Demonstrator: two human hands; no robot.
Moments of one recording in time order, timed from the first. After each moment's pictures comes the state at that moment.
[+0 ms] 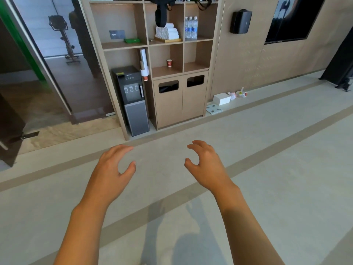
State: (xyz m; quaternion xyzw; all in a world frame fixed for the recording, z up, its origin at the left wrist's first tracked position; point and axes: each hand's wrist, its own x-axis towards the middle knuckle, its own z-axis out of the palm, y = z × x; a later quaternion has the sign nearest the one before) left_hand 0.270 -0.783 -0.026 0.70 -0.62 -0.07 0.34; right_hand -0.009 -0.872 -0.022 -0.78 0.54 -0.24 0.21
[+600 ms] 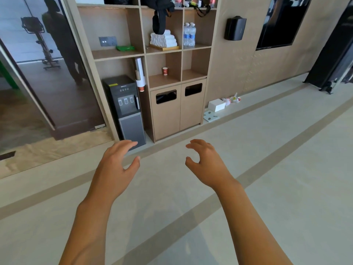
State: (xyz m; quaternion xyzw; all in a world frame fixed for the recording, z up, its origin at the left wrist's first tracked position) left_hand 0.442 -0.992 0.005 0.66 -0.65 -0.09 0.37; right_hand 0.168 -1.053 0.010 -0.77 0.55 -0.25 0.20
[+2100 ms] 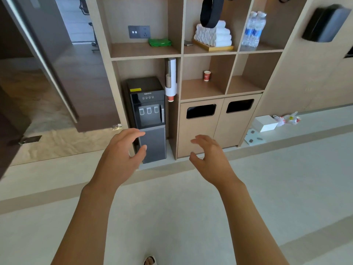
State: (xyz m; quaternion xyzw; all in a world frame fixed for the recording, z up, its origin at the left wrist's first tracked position) left_hand 0.547 -1.484 0.002 0.74 -0.58 -0.05 0.35; right_hand 0.303 -1.606 -0.024 -0.82 0.46 -0.23 0.23
